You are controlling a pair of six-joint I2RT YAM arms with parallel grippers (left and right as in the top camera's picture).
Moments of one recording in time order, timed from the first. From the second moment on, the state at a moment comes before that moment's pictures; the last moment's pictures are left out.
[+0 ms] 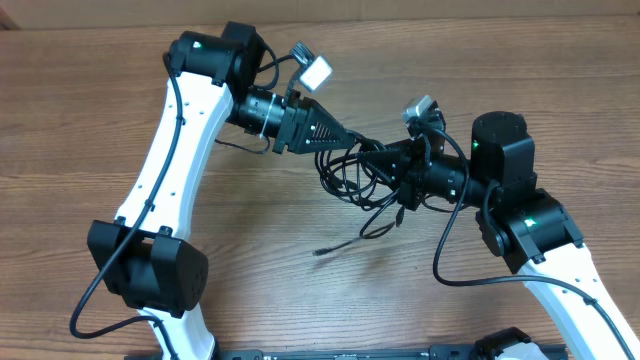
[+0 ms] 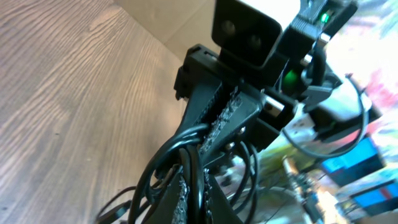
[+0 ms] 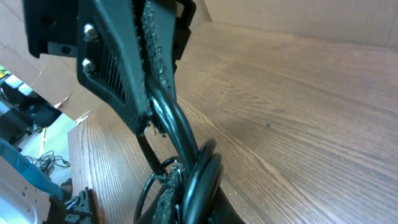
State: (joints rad) left arm -0.25 1.94 1.98 -1.65 1.35 0.77; right arm 0.33 1.14 0.99 -0.33 -0.72 0.11
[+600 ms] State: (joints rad) left arm -0.13 1.93 1.99 -1.65 1.53 0.12; right arm 0.33 1.14 0.97 -0.39 -0.70 0.10
